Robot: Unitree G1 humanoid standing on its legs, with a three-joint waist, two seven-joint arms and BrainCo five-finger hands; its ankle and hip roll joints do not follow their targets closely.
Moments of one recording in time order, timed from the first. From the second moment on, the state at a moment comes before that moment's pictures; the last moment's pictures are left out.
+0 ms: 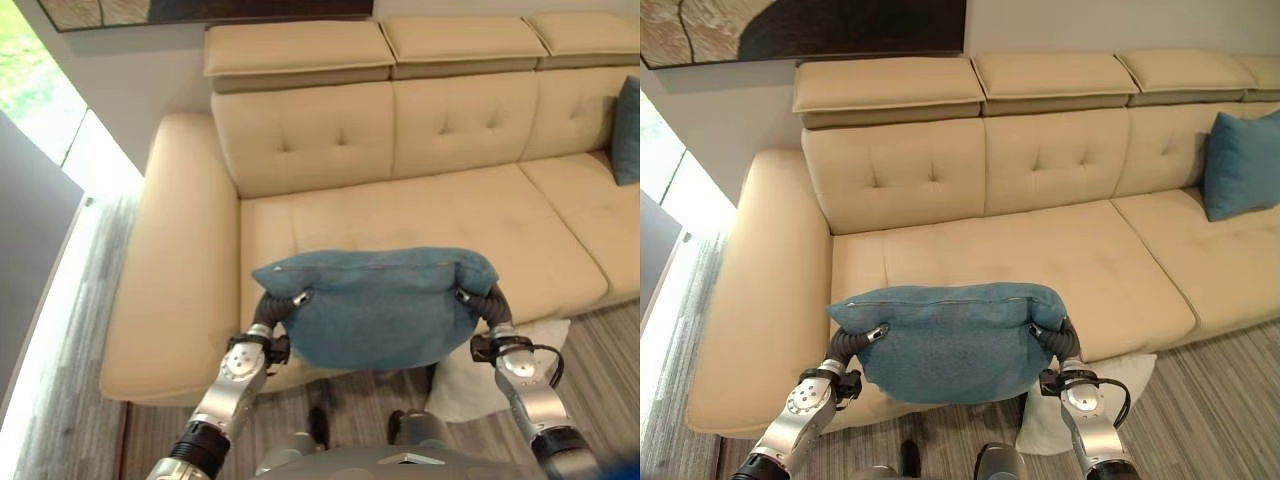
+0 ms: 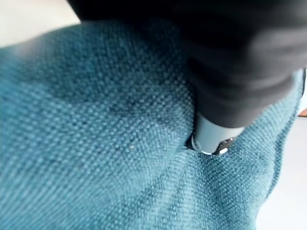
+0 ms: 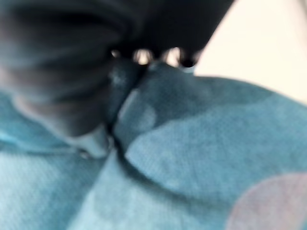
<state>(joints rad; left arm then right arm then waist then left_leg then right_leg) 0.02 0.33 -0.28 0.33 -0.37 -0.16 0.09 0.02 -0.32 0.13 0.35 0.14 -0.14 -0.16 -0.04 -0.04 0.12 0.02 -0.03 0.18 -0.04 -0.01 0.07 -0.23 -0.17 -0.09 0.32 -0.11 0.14</state>
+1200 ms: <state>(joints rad) -0.27 0.38 -0.27 0.28 -0.37 -0.17 0.20 -0.31 -0.42 0.16 0.33 0.16 -0.12 -0.23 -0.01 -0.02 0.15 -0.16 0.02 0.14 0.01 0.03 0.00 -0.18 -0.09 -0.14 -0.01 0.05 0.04</state>
